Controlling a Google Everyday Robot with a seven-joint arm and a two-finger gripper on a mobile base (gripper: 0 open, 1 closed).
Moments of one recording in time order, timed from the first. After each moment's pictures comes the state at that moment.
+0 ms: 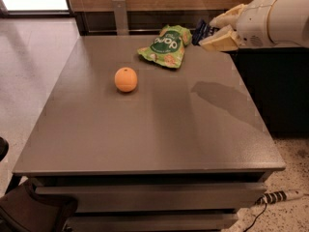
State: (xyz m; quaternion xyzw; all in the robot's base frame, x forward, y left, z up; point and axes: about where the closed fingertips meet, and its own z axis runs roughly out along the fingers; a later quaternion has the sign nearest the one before) arm 0.628 -0.167 0.993 -0.50 0.67 -0.02 0.54
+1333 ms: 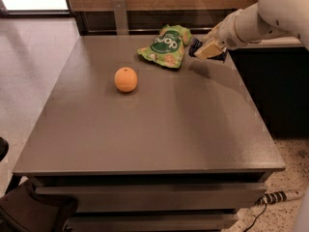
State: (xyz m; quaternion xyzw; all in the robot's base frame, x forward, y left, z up) arm 0.748 -0.184 0.889 -0.51 0.74 -0.01 0.43
